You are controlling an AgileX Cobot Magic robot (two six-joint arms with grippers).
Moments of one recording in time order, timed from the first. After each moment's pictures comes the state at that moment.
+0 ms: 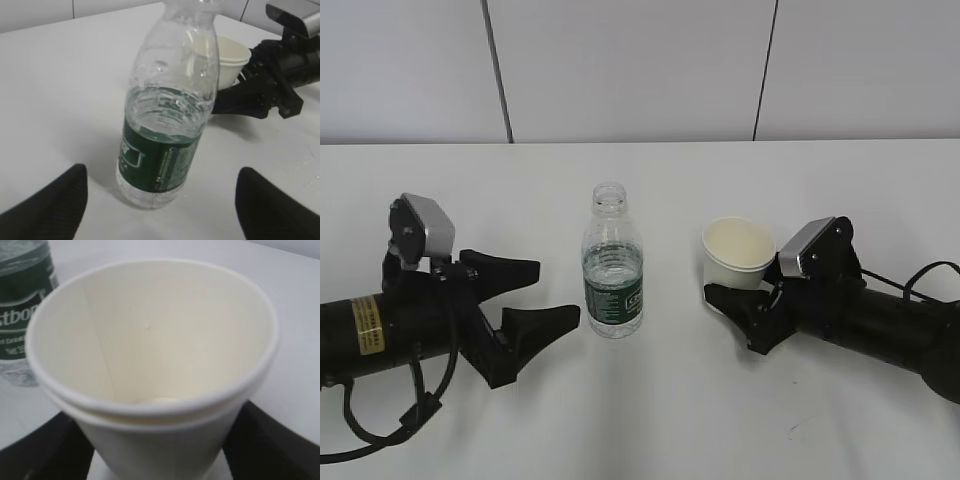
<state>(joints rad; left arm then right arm) -0.23 1.92 -0.50 0.86 -1.14 -0.32 0.07 2.21 -0.71 -0.72 -1.15 0.06</state>
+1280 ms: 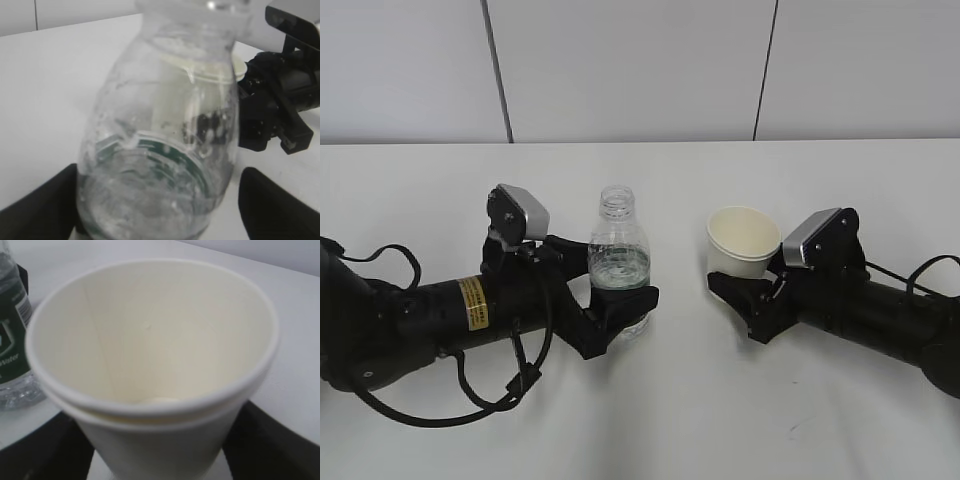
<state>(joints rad) -0.43 2.09 -0.74 0.74 -1.14 -0.37 0.07 2.19 -0.71 -0.67 -1.15 0.06</state>
